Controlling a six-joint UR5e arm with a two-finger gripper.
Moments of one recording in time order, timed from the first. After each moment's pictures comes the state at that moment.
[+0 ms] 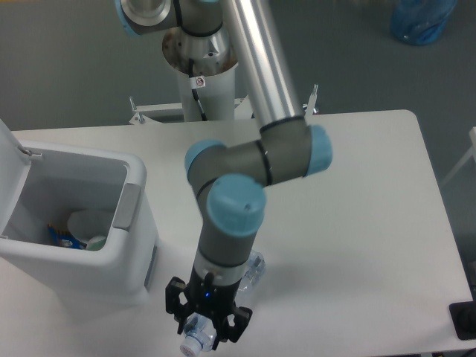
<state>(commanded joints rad) 2.36 -2.14 -1.24 -0.82 0.98 0.56</state>
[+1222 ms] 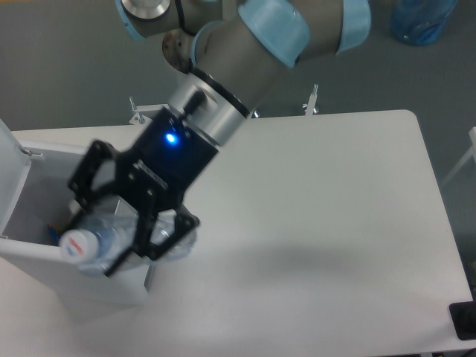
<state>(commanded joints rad) 2.34 -1.92 -1.19 -0.80 0.52 0.45</state>
